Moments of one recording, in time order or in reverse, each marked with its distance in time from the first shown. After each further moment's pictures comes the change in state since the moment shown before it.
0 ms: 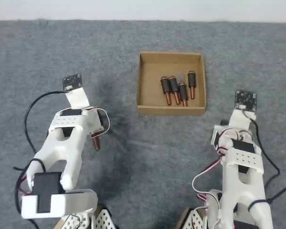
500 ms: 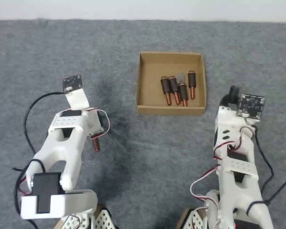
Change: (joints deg) left arm 0.0 0.0 0.9 0.0 0.0; right arm -1.5 1.9 10.5 -48.3 0.0
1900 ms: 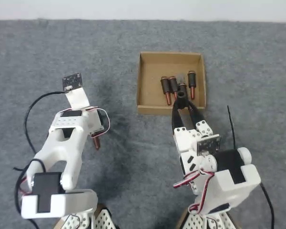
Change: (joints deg) left arm 0.0 0.0 0.2 -3.0 0.0; right arm -26.1 43.3 13.0 -80.4 0.0
